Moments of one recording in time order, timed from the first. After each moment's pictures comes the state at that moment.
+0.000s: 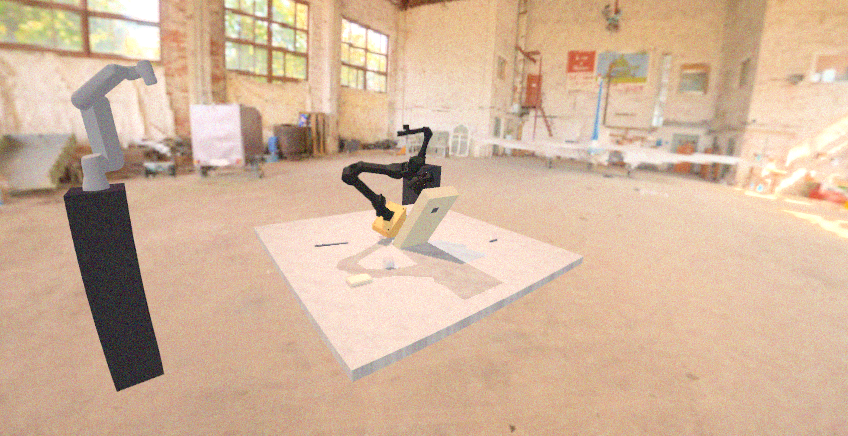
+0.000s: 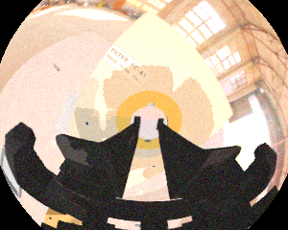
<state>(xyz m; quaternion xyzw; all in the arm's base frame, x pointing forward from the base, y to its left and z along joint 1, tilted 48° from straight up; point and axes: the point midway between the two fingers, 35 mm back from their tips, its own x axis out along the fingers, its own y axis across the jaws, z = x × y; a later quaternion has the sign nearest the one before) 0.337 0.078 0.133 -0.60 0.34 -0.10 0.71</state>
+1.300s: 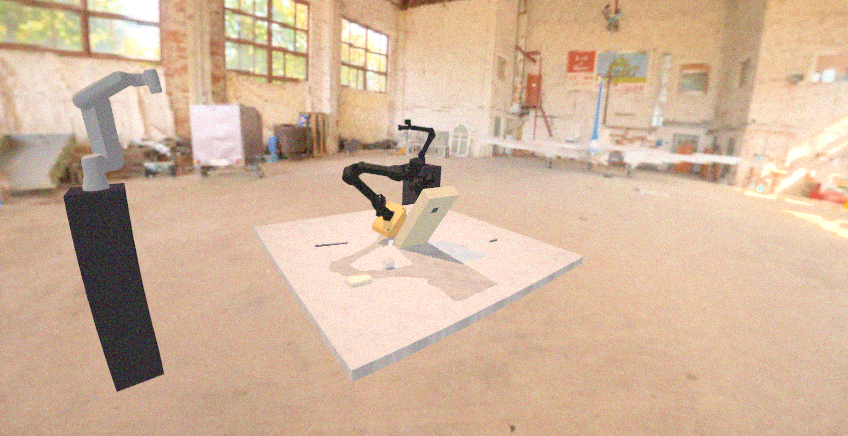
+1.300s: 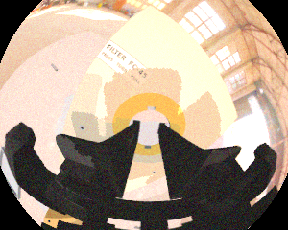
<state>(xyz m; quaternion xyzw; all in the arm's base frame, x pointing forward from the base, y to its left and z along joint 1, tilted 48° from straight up) 0.346 0.071 0.128 -0.61 0.34 -0.10 0.71</state>
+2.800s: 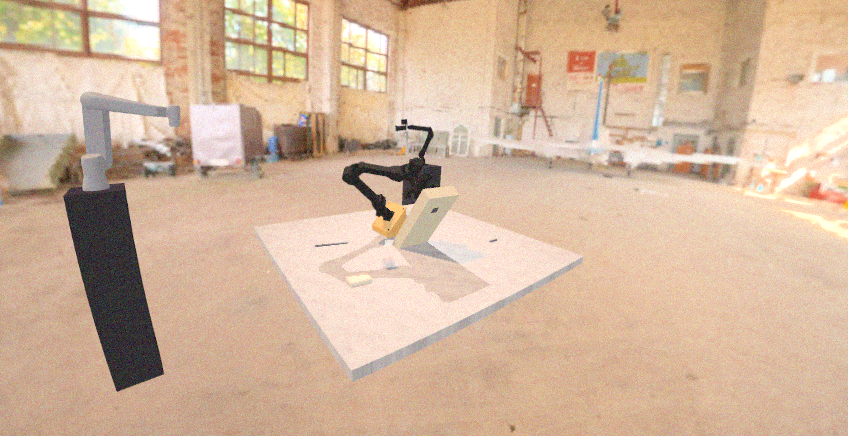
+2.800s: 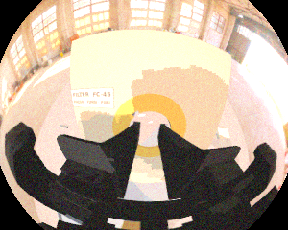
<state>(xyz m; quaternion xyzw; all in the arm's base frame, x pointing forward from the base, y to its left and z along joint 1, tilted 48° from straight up) 0.348 0.071 0.128 -0.34 0.28 -0.21 0.87</state>
